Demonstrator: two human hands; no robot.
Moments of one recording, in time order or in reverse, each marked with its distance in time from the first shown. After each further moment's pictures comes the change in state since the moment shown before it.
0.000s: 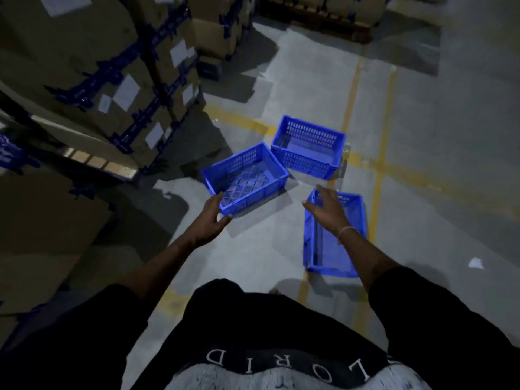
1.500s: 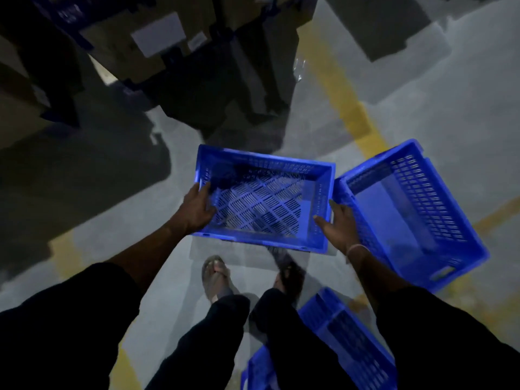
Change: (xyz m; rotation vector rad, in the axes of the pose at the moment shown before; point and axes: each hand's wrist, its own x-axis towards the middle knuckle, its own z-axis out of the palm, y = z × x) left_hand 0.520 -0.273 0.106 -0.026 0.173 -0.791; right_hand 0.732 0.082 0.220 -0.421 -0.538 -0.078
